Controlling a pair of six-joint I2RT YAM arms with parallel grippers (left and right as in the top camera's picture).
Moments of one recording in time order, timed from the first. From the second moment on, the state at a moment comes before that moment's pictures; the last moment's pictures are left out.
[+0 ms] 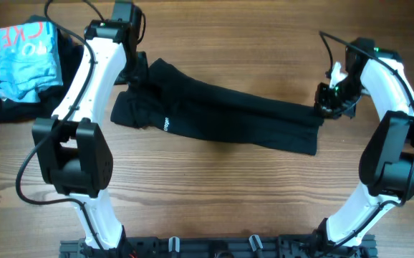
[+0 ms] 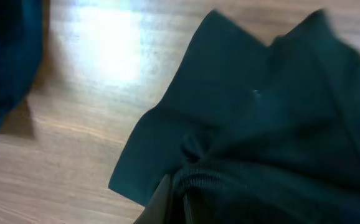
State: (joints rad) left arm -0.14 2.04 1.77 -1.14 -0.19 -0.30; right arm -0.19 1.99 1.45 -1.14 -0.20 0.08
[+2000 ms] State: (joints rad) left arm 0.01 2.04 1.75 -1.04 -0.20 -0.34; right arm -0.26 1.94 1.17 -0.79 -0.36 0.14
